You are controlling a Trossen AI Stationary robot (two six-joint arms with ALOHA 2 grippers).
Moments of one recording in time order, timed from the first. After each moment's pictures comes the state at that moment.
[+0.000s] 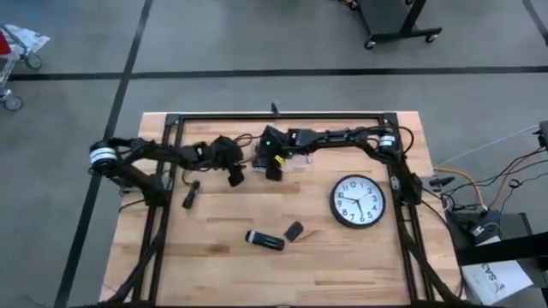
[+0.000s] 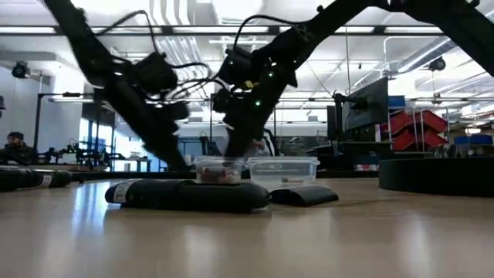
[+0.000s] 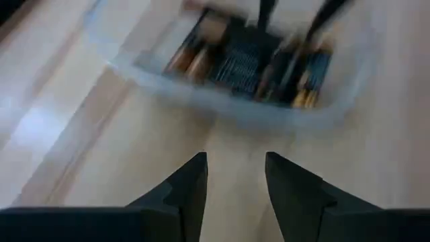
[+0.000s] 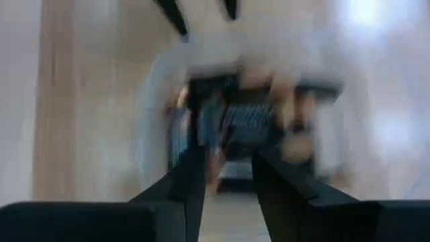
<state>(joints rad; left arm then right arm) 0.41 1.49 0.54 0.19 0.04 0.04 -0.28 2.14 1.61 -0.48 -0.08 -0.19</state>
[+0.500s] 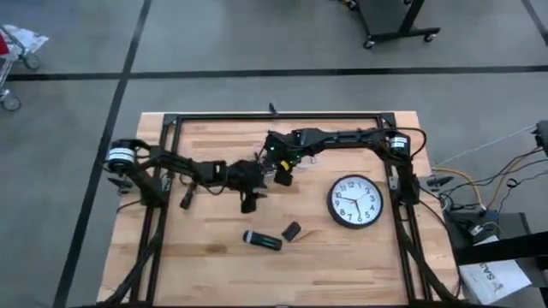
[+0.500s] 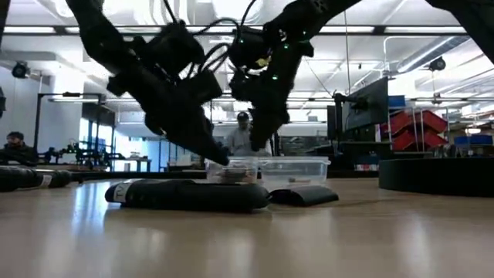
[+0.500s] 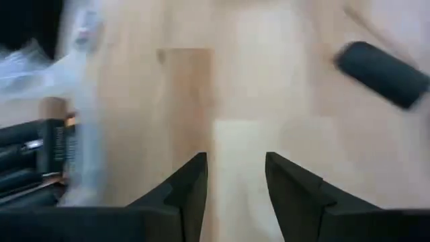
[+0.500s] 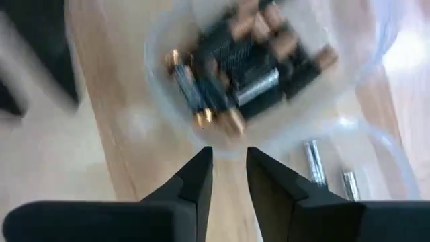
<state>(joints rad) 0.07 1.63 0.70 0.22 0.10 0.04 -0.23 2.02 1.58 -0.68 0.00 0.05</state>
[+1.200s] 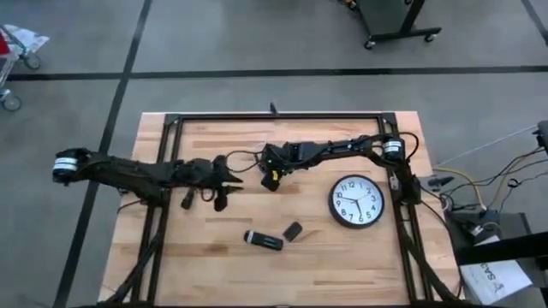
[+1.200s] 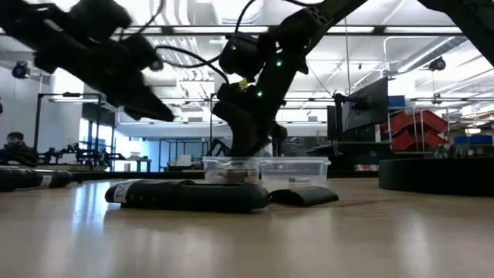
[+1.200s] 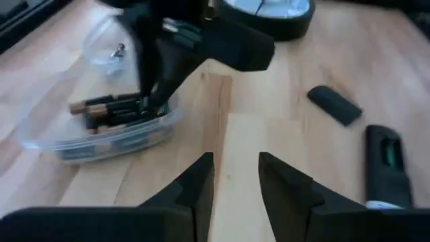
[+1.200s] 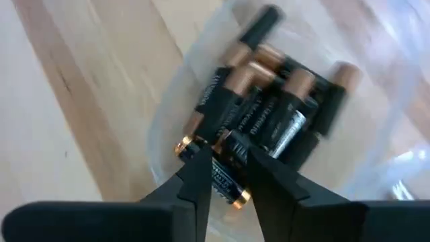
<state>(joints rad) 0.06 0.95 0.33 0.15 -0.02 -0.14 -0.15 2.08 1.51 -0.49 0.12 0.32</state>
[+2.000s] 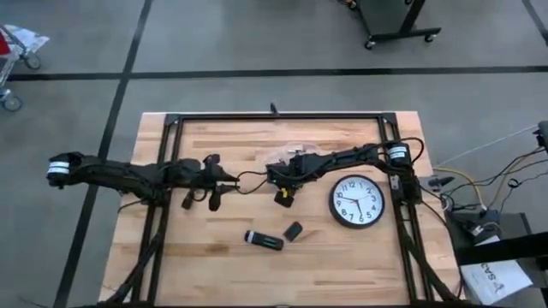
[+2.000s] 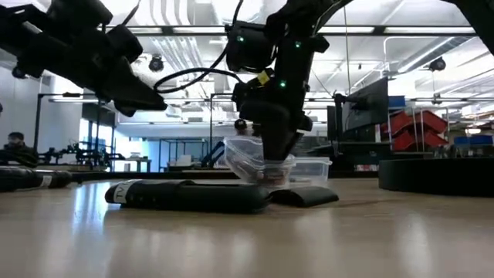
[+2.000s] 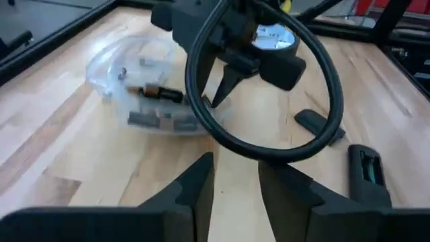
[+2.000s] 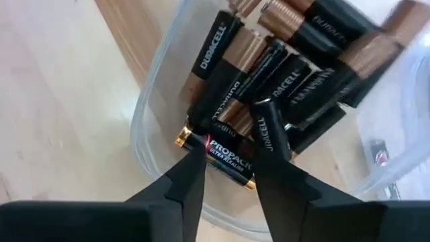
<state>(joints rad) 0.06 0.85 0.28 0.20 -0.02 -0.13 -0.06 2.04 1.50 -0.78 0.15 0.36</state>
